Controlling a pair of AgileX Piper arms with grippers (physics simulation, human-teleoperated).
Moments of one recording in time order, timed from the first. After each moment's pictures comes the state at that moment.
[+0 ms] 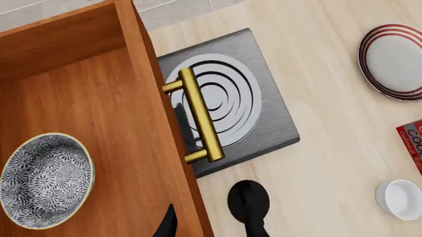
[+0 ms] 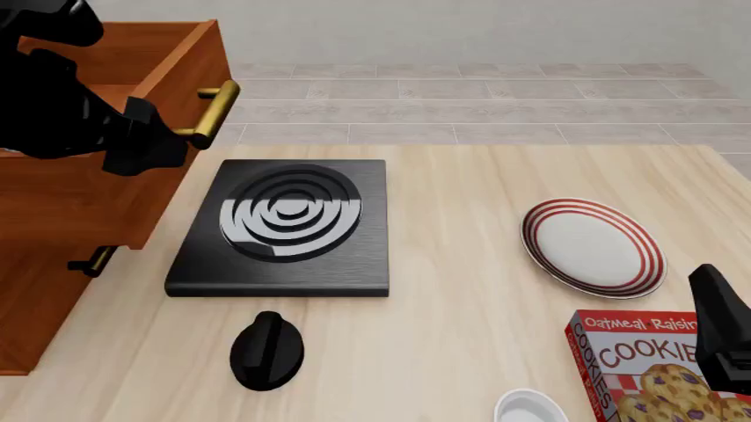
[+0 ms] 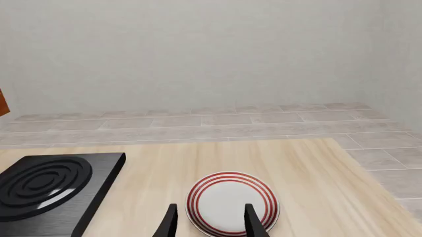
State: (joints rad) left arm -0.33 1.08 -1.17 0.97 0.02; right arm -0.01 0.01 -0.01 -0.02 0.04
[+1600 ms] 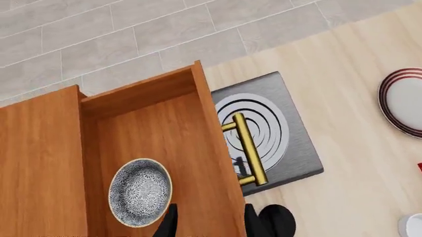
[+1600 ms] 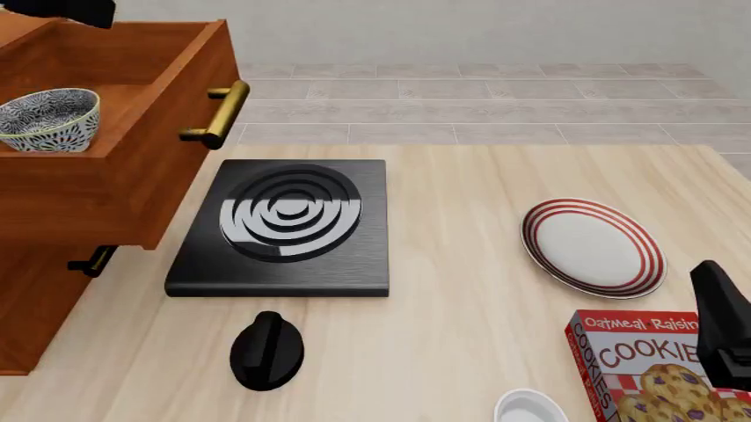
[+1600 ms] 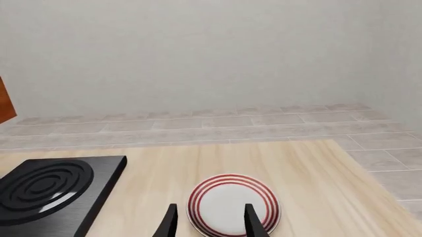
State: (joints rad) left arm -0.18 1.24 -1.67 1.21 0.15; right arm -0.01 0.02 -0.01 -0.04 0.05
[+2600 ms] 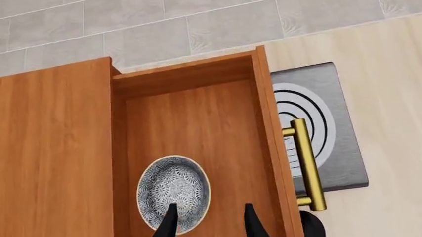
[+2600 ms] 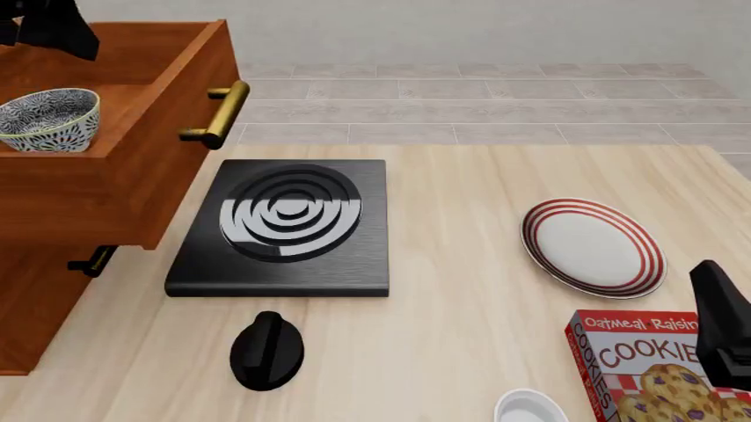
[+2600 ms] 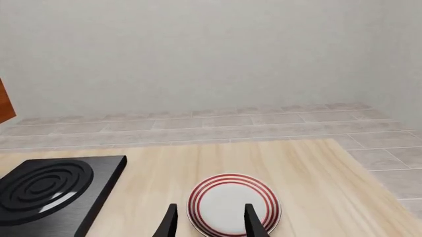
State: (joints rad) left arm 0.00 1.36 -1.65 1.18 0.18; right arm -0.01 0.03 -0.01 -0.05 0.05
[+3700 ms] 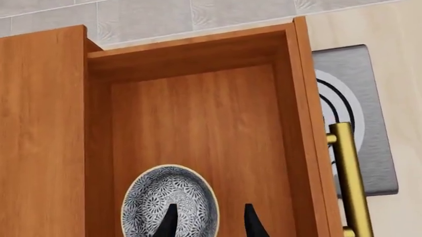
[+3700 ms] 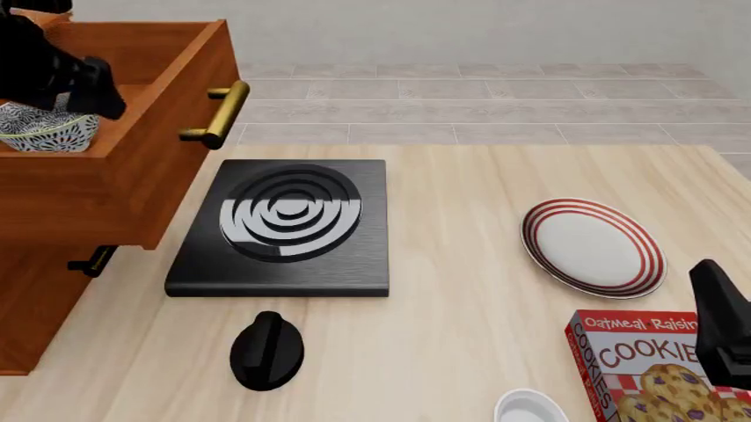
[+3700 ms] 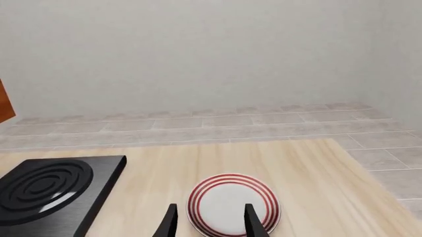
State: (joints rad) left arm 0.04 1.41 -1.44 1.00 0.18; right arm -0.01 0.04 -0.01 -0.05 0.05
